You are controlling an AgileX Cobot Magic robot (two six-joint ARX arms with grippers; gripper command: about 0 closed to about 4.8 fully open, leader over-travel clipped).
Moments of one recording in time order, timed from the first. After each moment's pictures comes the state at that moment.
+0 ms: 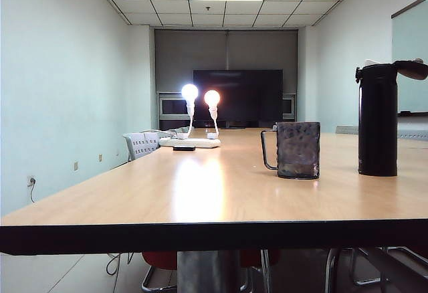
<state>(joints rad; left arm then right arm) 0.02 0.01 0.01 -0.04 -0.04 0.03 0.07 0.00 0.01 -0.04 0.05 0.02</state>
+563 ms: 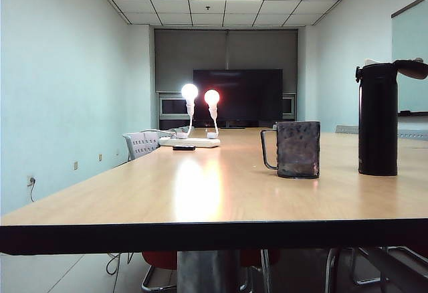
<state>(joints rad) 0.02 0.01 0.03 -0.04 -0.06 -0.06 0.08 0.00 0.04 -0.03 0.08 0.03</state>
